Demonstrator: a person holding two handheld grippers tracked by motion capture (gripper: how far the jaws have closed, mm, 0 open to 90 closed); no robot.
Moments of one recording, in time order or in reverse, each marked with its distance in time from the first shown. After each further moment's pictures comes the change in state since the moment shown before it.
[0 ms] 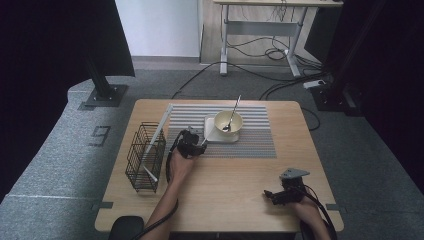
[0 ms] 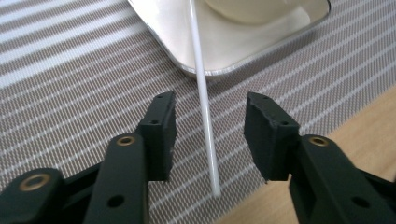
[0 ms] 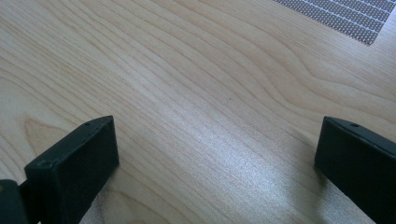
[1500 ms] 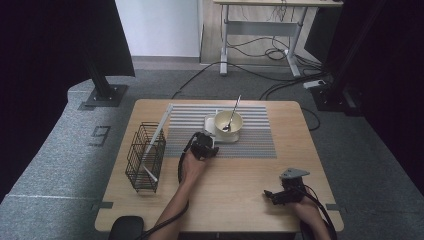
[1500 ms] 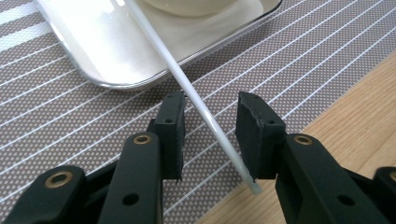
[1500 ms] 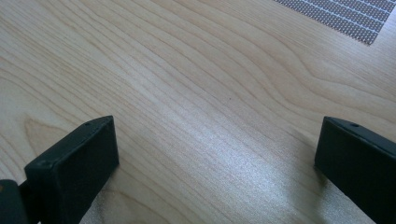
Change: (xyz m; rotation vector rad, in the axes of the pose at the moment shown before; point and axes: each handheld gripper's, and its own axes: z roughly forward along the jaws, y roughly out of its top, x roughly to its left) left arm -0.034 0.014 0.029 0.046 -0.077 0.026; right arm 0.000 0.000 0.000 0.000 0.000 0.000
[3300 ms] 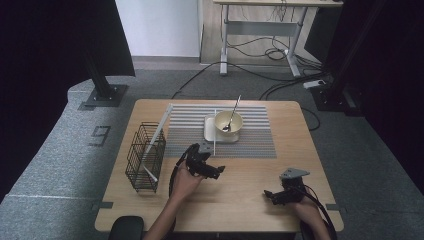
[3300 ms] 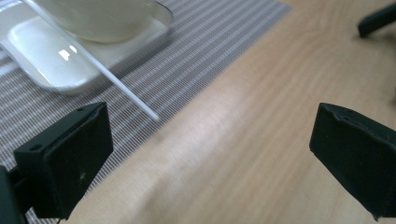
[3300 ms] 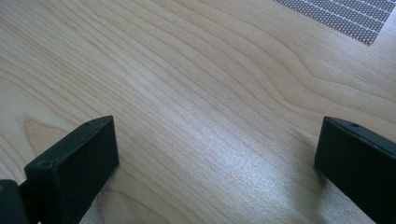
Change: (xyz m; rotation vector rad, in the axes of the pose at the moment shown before) left arm -0.041 -0.034 -0.071 -0.128 -0.126 0.164; right arm 0.000 0.000 0.000 0.000 0.000 -0.001
